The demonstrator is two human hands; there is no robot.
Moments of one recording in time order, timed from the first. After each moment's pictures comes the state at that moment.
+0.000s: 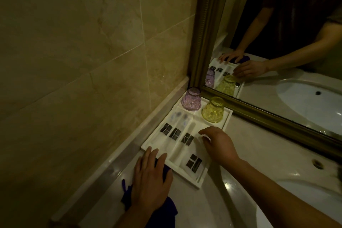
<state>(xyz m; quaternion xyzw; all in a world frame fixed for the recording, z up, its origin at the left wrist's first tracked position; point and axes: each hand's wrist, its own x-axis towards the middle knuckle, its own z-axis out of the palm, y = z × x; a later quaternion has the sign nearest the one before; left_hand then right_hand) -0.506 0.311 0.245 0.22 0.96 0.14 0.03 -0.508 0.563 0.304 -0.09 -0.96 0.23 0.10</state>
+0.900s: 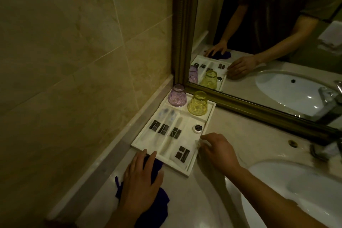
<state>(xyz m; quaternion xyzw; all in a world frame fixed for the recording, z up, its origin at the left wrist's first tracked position) -0.487 0.293 0.259 0.23 0.94 0.22 0.09 -0.443 0.575 0.286 -0.16 -0.96 0.23 0.09</state>
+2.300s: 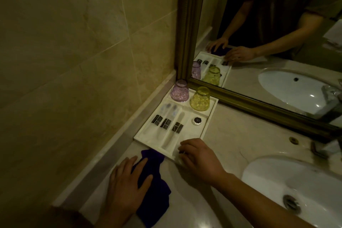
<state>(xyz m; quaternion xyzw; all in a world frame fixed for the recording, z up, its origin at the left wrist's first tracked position) -0.478 0.249 0.262 0.20 0.97 0.12 0.10 -0.429 0.513 0.299 0.03 -0.97 0.24 0.07</state>
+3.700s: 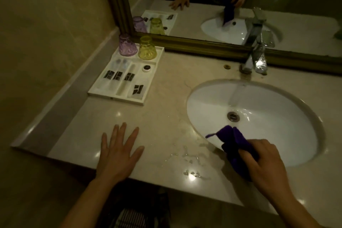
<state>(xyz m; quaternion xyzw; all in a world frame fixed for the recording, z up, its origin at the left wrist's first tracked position) -0.353 0.262 0.234 0.37 0.92 0.06 0.06 -0.068 0.531 0.312 -0.43 -0.86 0.23 0.13</state>
